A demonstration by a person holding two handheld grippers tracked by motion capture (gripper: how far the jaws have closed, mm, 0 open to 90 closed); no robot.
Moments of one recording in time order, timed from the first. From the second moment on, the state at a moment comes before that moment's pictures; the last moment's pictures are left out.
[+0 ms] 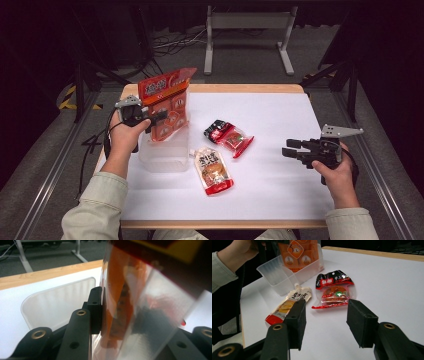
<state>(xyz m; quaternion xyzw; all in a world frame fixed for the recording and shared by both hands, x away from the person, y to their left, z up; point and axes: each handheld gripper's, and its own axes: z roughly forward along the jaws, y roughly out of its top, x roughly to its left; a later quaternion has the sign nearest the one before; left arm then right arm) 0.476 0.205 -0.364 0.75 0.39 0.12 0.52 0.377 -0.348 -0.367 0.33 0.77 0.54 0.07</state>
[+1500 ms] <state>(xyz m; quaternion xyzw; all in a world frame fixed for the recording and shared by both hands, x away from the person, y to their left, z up) 0.446 0.231 -0.374 0.71 0.45 0.18 0.51 0.379 -0.340 -0.369 0.33 0.78 0.53 0.07</state>
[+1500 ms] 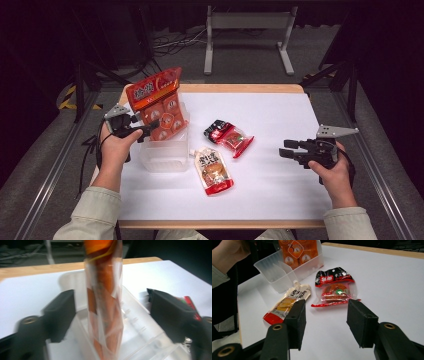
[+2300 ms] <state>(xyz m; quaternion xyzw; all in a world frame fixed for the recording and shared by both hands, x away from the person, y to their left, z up) 0.378 0.241 -0.356 0.73 0.39 0.17 0.53 0.397 -0.323 -0.353 0.33 0.80 0.50 0.11</state>
